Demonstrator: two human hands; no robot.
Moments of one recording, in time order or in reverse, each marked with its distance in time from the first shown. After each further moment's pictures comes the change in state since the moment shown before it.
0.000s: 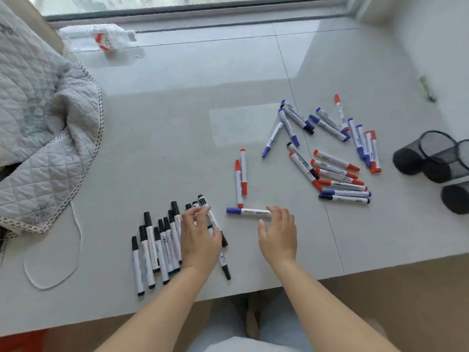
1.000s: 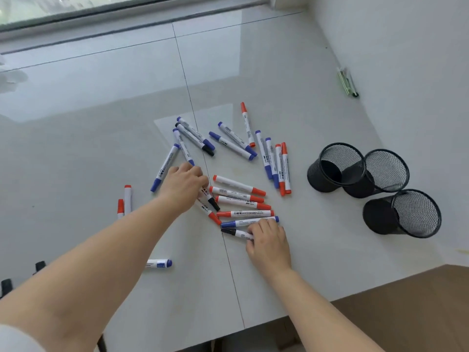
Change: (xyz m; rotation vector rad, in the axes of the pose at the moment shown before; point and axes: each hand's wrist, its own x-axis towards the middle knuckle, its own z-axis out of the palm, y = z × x) left_hand 0.174 0.223 0.143 0.888 -0.359 0.663; right_hand 0.113 0.197 -0.114 -0.256 -0.042 -0.227
